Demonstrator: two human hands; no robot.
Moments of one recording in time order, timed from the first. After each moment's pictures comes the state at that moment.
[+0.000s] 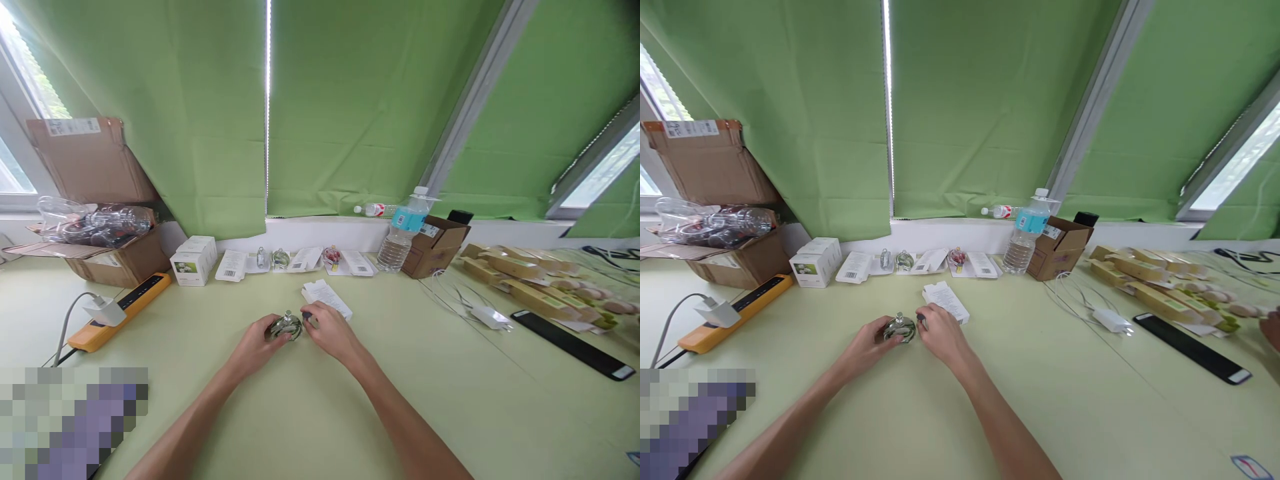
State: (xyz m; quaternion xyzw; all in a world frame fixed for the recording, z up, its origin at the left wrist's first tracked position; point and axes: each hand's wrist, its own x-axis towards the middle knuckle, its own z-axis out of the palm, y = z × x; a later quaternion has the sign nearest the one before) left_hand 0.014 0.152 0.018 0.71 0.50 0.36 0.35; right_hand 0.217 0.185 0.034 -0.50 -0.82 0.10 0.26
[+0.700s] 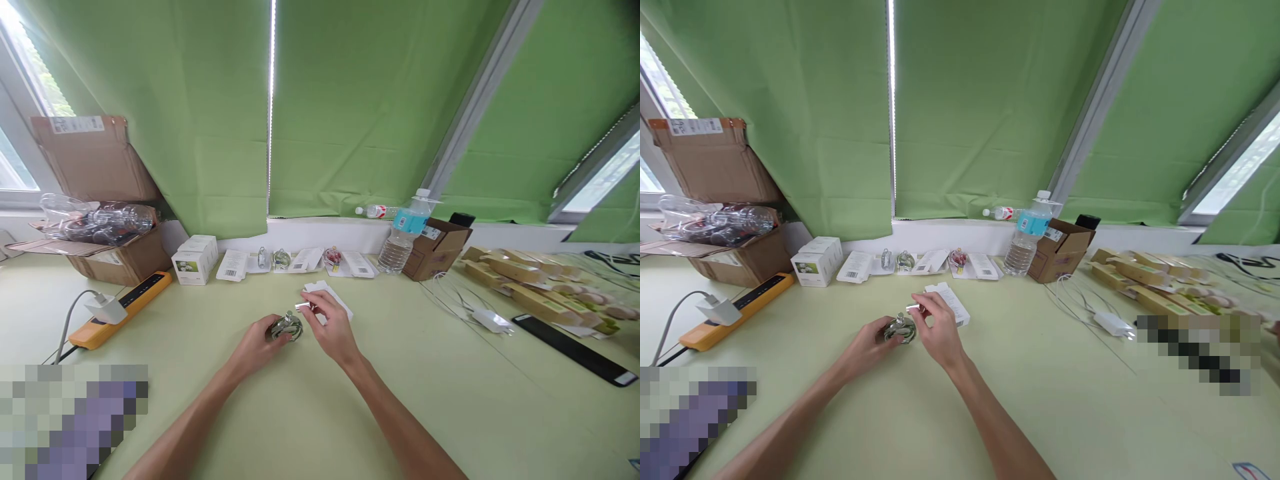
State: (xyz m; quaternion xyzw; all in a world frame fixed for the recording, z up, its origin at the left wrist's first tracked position) left_hand 0.015 0.152 0.021 0.71 0.51 0.35 0.34; right_hand 0.201 0.169 0.054 -0.40 -0.73 0.20 0.52
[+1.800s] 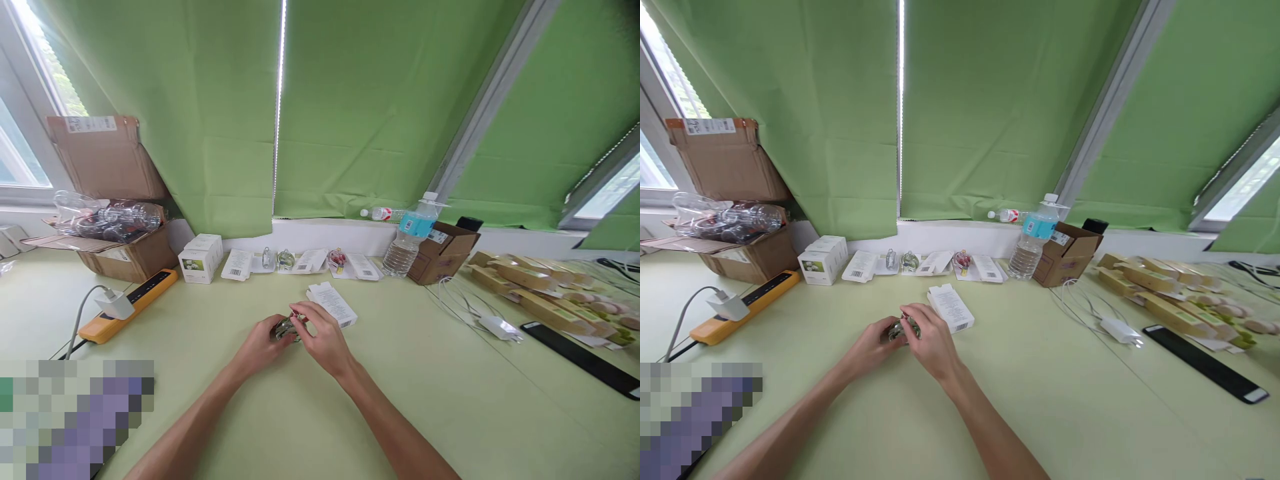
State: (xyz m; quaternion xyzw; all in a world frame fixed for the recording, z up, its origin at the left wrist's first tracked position) left_hand 0.016 0.151 0.021 0.71 0.48 0.37 0.34; right_hand 0.186 0.167 0.035 -0.34 -0.81 0.11 0.47
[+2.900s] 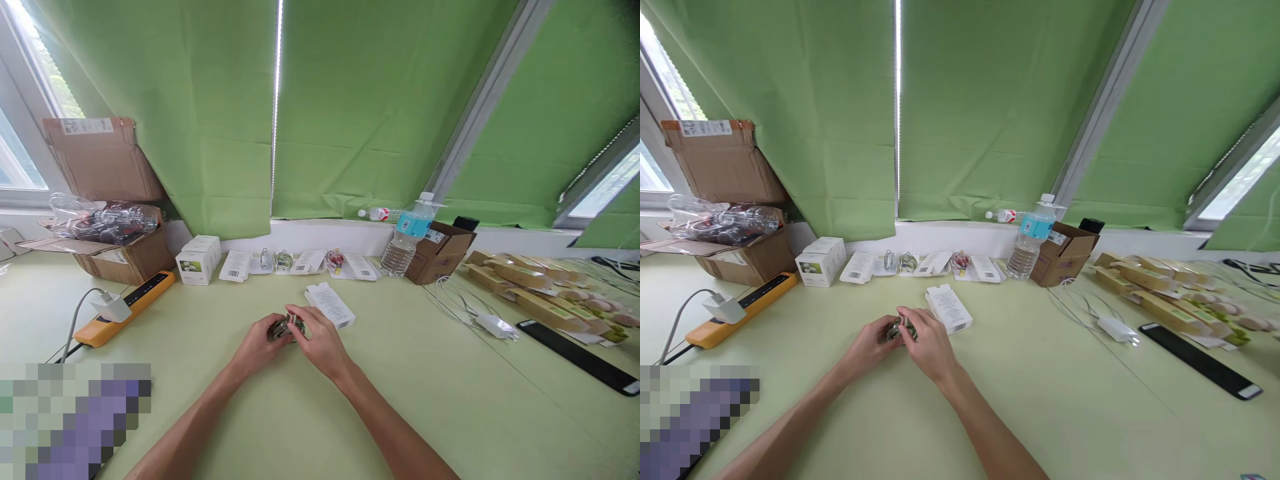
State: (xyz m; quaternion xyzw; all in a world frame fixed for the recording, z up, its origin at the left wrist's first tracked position) left_hand 0.016 0.153 0.018 0.70 0.48 0.39 0.36; right_hand 0.188 0.164 0.032 -0.38 -0.82 0.12 0.41
